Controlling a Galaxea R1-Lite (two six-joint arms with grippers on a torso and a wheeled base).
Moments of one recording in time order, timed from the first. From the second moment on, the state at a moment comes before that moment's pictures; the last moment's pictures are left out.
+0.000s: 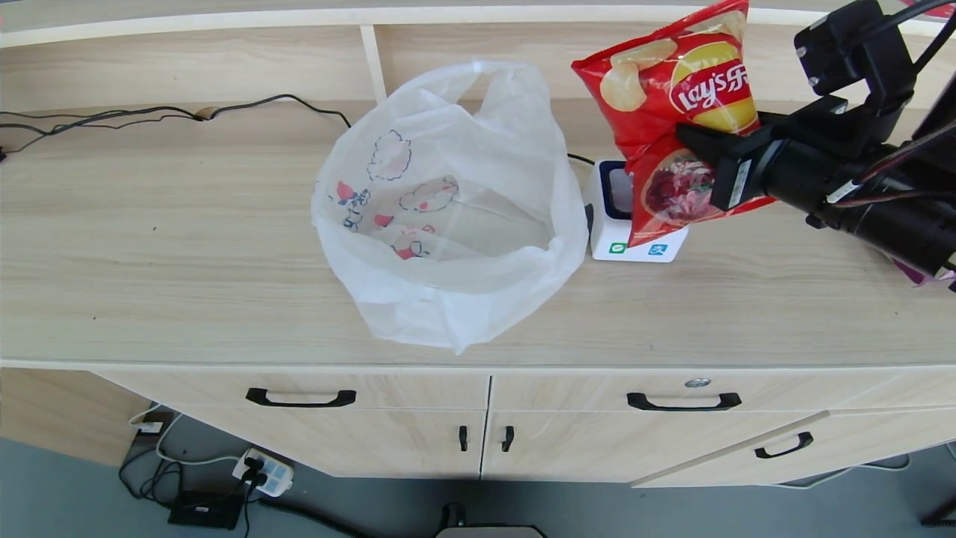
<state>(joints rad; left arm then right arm) 0.00 0.00 0.00 -0.02 0.00 0.03 0.37 1.57 -1.06 -0.70 0.03 -0.39</state>
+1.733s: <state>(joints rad) 0.00 0.00 0.00 -0.02 0.00 0.03 0.45 1.33 -0.98 -0.52 -0.20 0.24</state>
